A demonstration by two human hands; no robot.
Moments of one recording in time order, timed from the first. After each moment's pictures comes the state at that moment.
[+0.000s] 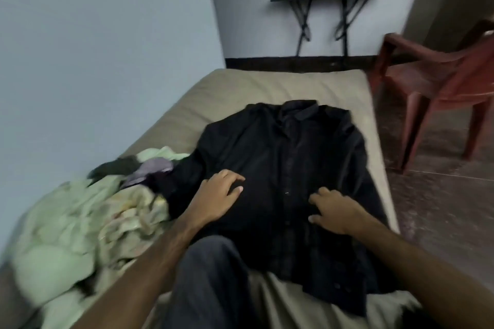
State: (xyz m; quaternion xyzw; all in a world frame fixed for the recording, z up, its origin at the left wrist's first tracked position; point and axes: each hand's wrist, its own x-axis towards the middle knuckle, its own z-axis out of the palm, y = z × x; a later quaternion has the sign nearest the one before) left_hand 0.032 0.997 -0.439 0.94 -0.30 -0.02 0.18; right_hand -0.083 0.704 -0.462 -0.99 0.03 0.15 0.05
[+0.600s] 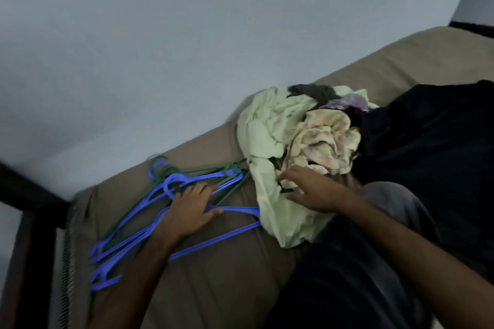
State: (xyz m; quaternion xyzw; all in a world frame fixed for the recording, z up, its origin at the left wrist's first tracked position) left_hand -0.267 1.419 -0.486 0.99 0.11 -0.10 0.02; right_hand -0.098 1.121 -0.459 -0.85 -0.47 0.15 0.20
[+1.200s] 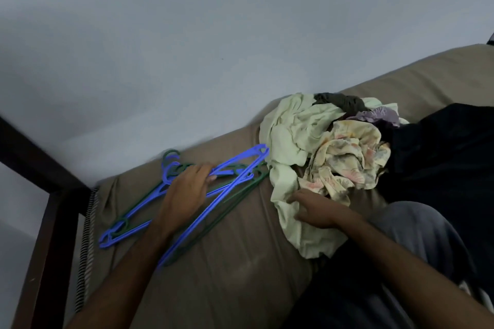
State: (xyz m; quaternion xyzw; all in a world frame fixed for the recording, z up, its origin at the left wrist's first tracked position) left_hand -0.283 1.462 -0.465 0.97 0.08 0.23 0.08; right_hand -0.111 1.174 -0.496 -0.85 -0.43 0.27 0.13
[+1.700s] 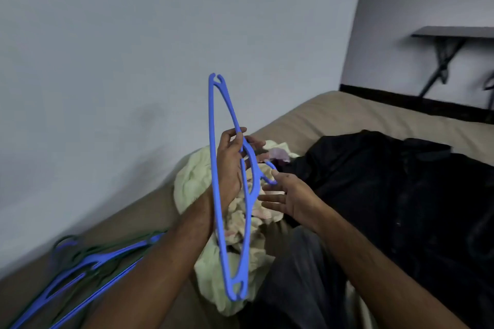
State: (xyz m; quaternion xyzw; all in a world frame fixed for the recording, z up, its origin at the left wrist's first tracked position) left_hand -0.076 1.215 -0.317 0.53 -0.01 0.15 0.83; right_hand -0.071 1.063 -0.367 -0.57 0.00 0.25 0.78
